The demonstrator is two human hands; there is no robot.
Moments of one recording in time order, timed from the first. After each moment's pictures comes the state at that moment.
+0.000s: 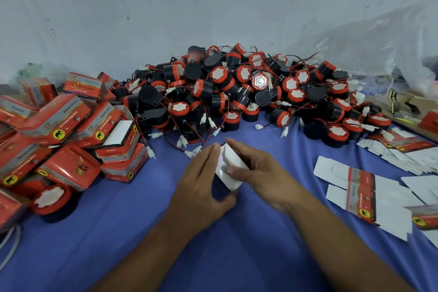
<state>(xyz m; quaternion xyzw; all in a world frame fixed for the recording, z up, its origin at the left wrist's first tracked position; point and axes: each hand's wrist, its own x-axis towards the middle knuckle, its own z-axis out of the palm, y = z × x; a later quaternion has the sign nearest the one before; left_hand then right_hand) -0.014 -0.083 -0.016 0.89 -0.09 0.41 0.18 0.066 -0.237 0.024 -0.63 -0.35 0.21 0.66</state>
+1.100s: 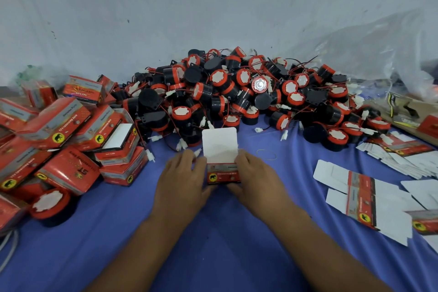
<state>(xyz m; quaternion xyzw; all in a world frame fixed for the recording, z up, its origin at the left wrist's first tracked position) -0.009 -0.058 -0.001 0.95 -0.01 0.31 0.04 0.063 -0.226 0.007 -0.91 -0.35 -0.13 0.18</state>
